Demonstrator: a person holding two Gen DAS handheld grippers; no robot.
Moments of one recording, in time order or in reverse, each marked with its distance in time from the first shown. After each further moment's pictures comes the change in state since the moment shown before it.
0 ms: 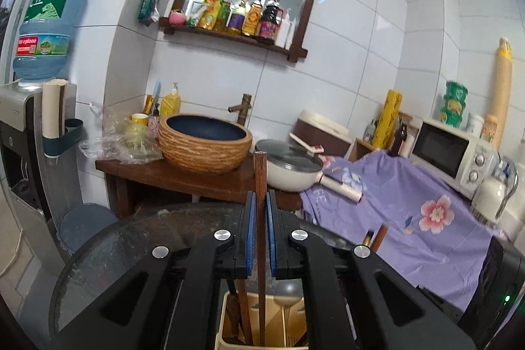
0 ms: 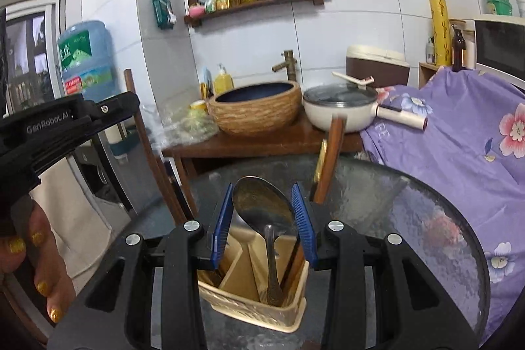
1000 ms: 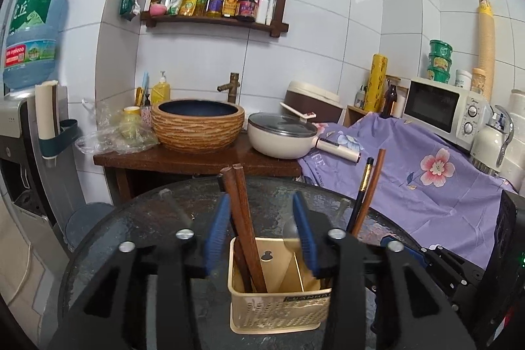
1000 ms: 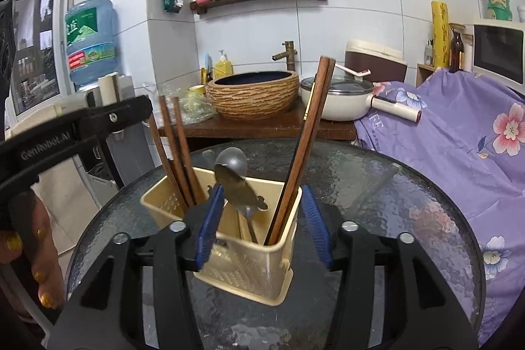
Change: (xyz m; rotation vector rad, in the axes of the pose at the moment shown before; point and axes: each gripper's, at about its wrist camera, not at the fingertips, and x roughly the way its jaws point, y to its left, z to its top) left arm -0.018 0.003 -0.050 0.120 0.050 -0.023; right arm -0.022 -0.001 -0.049 -0.058 0.003 -0.014
